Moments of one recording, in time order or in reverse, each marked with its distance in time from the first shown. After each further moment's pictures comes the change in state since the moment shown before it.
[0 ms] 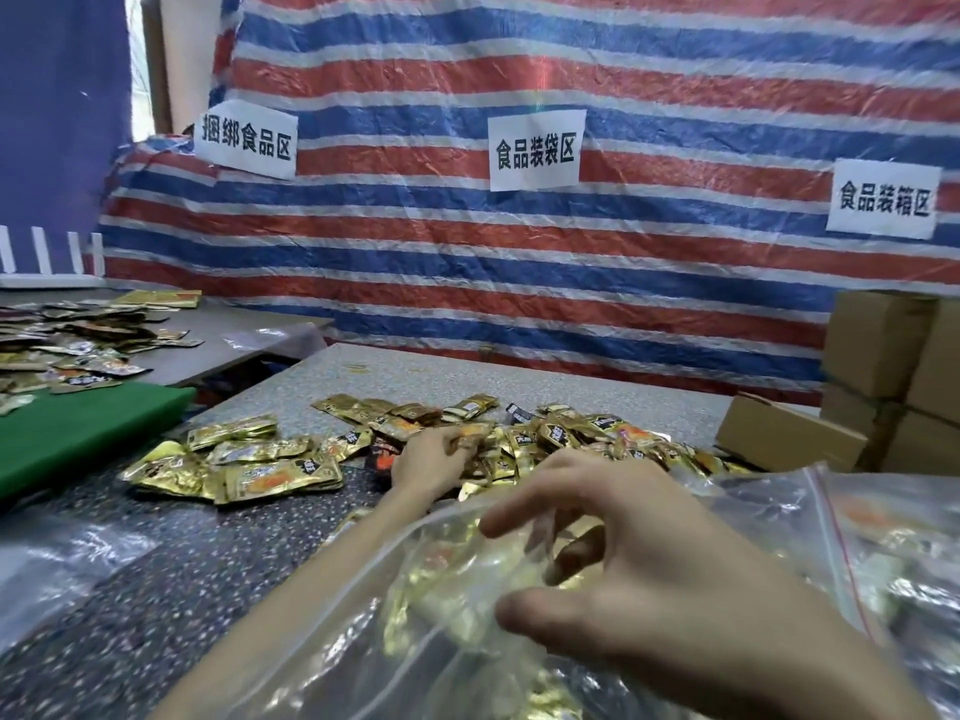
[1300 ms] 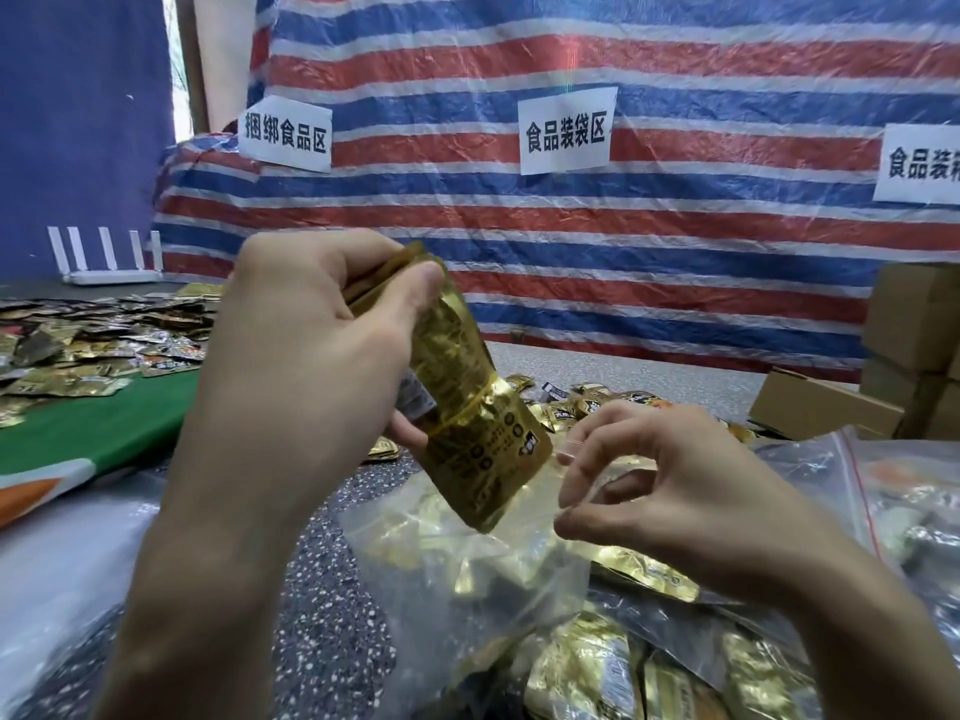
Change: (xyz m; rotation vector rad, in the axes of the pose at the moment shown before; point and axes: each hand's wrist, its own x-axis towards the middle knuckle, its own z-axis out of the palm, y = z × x) left_hand -0.248 0.149 -0.248 -0.342 0.406 0.377; right_hand -0.002 -0.017 0.002 0.142 0.071 -0.007
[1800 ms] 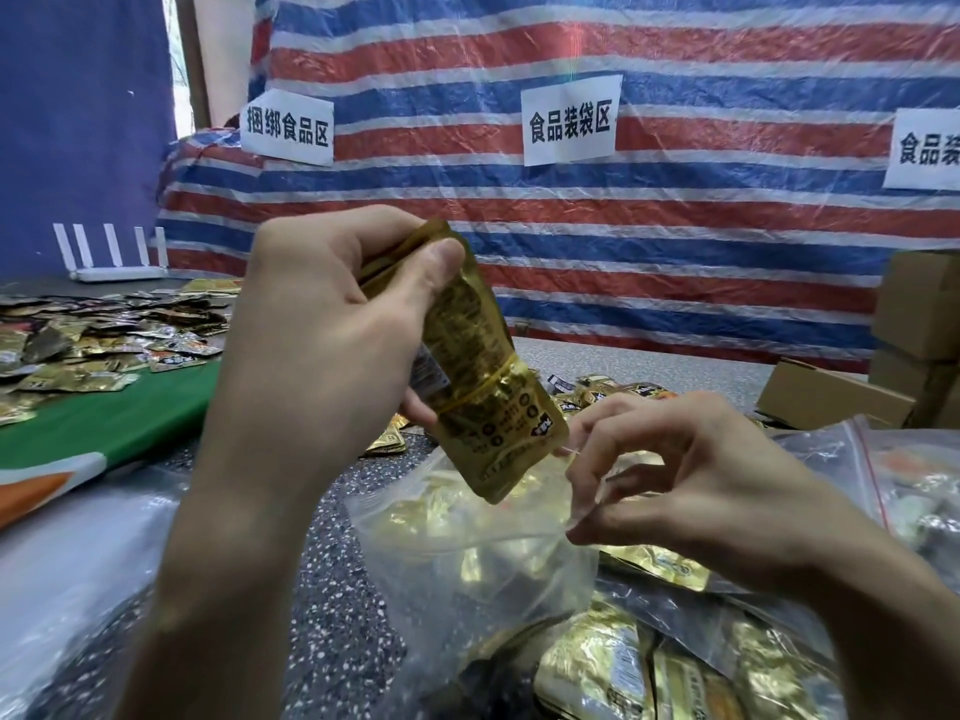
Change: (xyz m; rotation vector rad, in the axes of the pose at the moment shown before) left_hand 0.003 -0.005 -0.002 -0.068 -0.067 0.092; right_hand -0.005 -0.005 -0.005 0.212 -0.121 -0.093
